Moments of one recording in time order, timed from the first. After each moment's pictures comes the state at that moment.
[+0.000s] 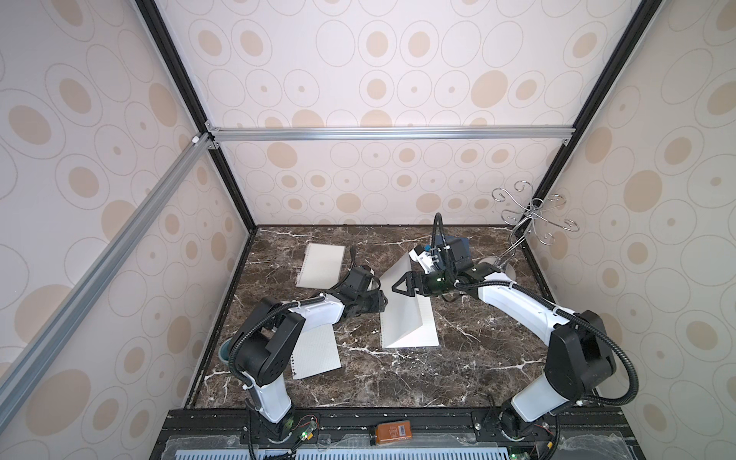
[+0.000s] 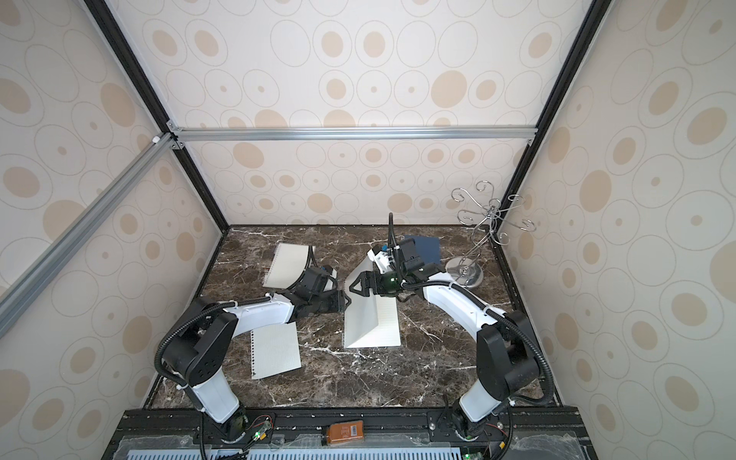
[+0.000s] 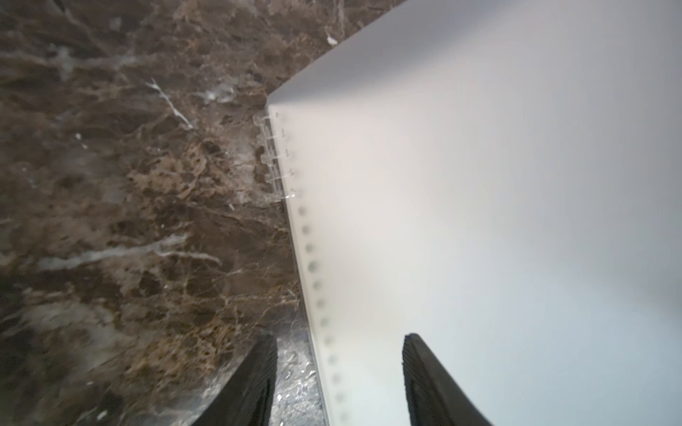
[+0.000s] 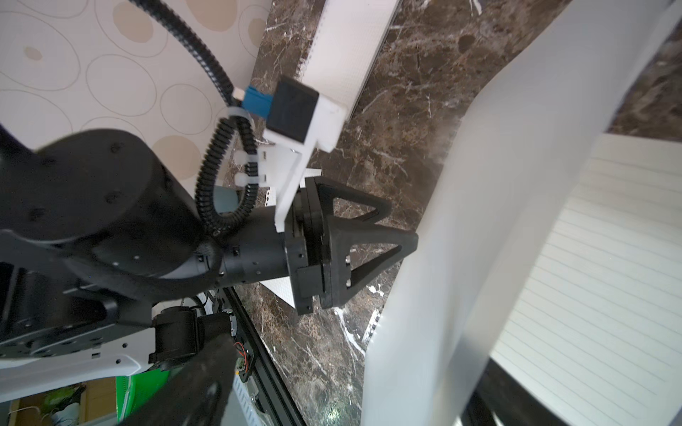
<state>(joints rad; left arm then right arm) -0.58 1.75 0.94 -0.04 0.17 -0.58 0.47 1.59 1.22 -0.46 -0.63 0.39</state>
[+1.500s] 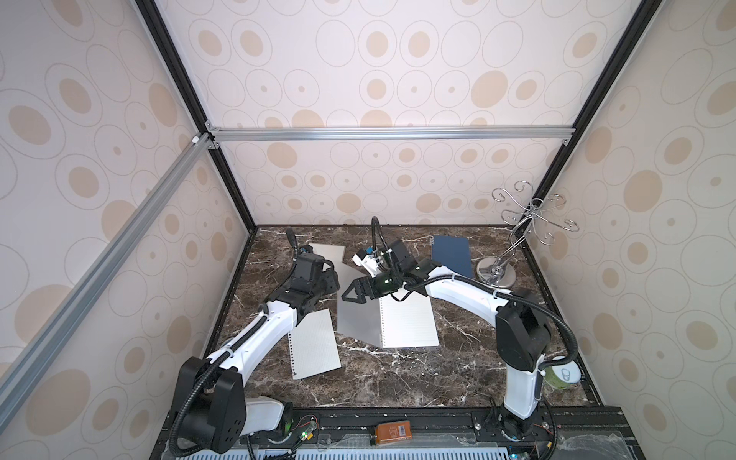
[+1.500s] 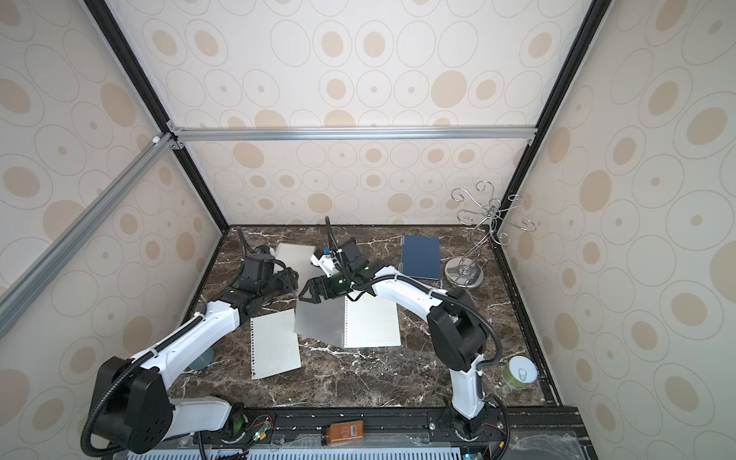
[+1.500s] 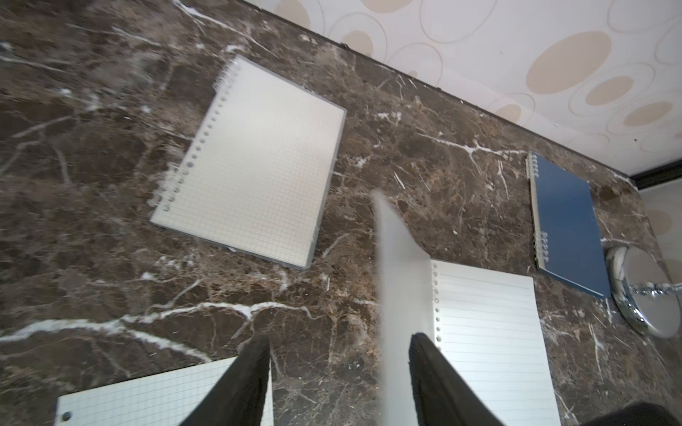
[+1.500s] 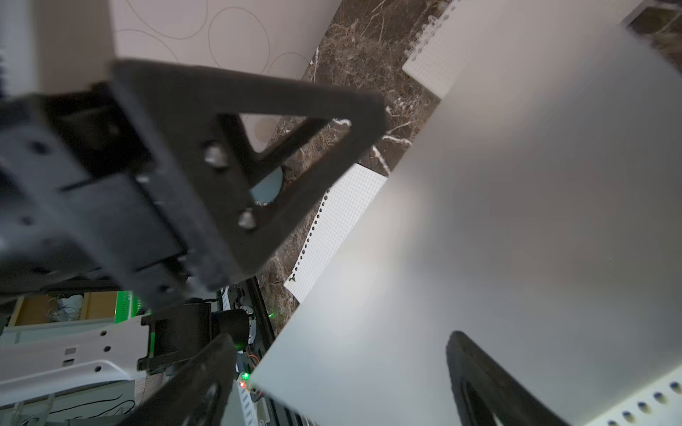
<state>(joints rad) -0.31 1.28 0.90 -0.29 -0.14 -0.54 0.75 1.96 1.56 -0.38 -0.64 0.41</state>
